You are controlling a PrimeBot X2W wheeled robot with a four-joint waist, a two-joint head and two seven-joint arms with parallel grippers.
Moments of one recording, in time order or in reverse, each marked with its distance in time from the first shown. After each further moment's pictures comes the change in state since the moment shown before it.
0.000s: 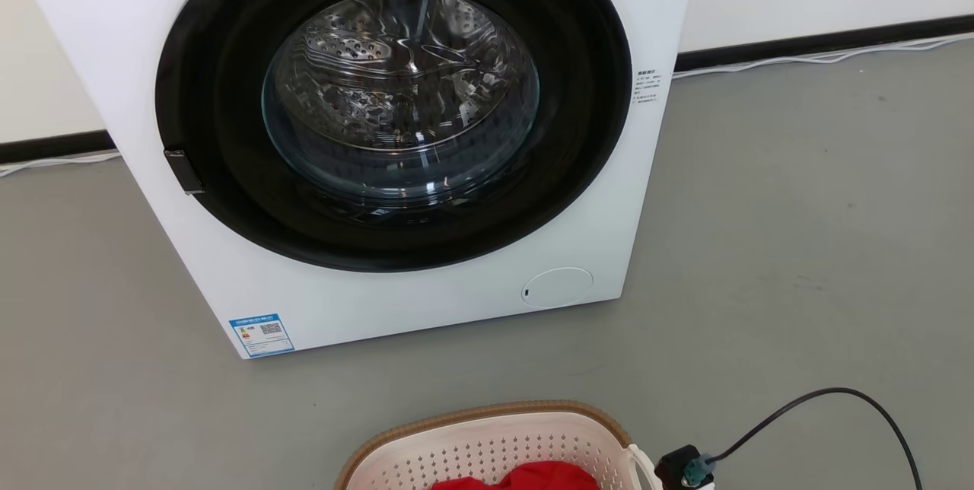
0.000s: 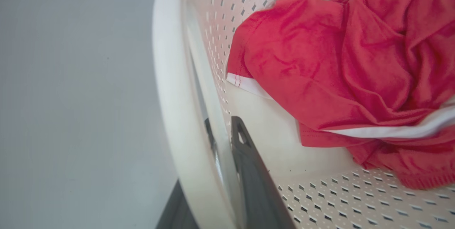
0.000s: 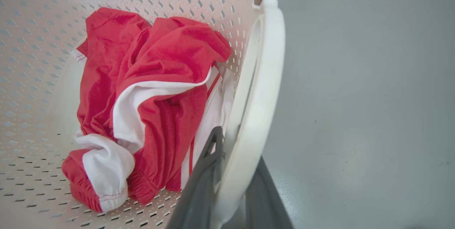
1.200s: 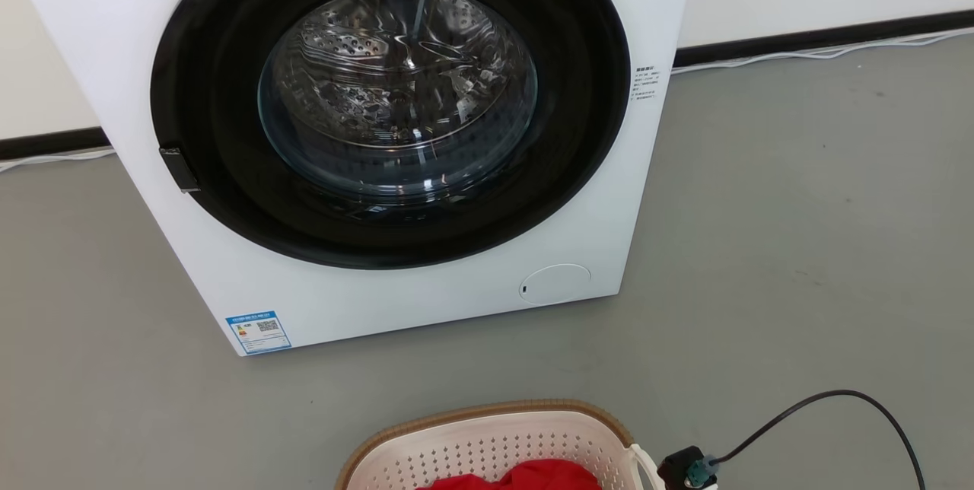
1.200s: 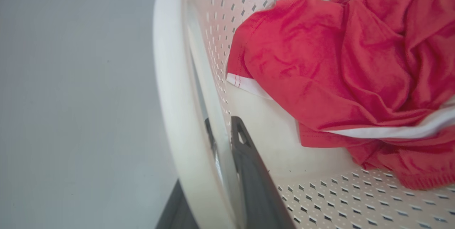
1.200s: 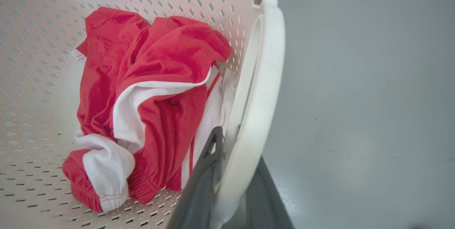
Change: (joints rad) left arm -0.023 -0.002 -0.114 0.032 -0.105 0.010 -0.031; right arm -0.005 0.002 0.023 0.021 0.031 0.000 -0.026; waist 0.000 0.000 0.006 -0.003
